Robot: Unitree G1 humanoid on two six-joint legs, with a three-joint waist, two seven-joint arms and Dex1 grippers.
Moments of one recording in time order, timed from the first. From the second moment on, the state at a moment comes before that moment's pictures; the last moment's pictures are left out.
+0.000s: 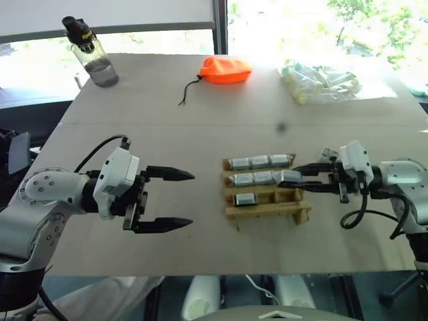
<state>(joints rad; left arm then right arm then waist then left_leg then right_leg) -0.07 0.98 0.27 -0.43 -0.73 0.43 -1.36 -0.38 -0.71 0.04 -0.05 0.48 0.14 1.41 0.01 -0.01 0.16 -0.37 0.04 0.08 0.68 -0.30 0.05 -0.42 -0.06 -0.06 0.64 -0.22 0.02</state>
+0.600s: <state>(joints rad) 0.03 0.97 0.31 -0.50 -0.75 0.43 -1.30 -0.50 -0.64 0.19 0.07 0.39 0.05 1.50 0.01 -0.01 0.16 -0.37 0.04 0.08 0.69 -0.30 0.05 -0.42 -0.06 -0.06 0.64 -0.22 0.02</state>
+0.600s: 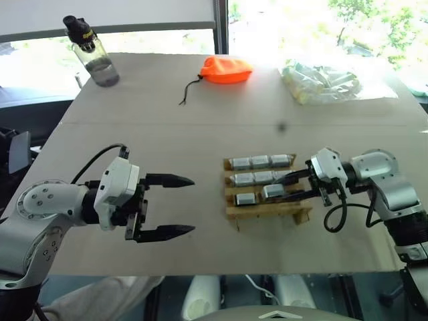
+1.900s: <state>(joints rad) 0.03 0.97 0.31 -0.50 -0.75 0.43 -1.30 -0.47 -0.64 0.18 0.04 0.40 0.17 1.46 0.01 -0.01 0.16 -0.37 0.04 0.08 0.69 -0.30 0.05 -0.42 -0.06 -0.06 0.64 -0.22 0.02</state>
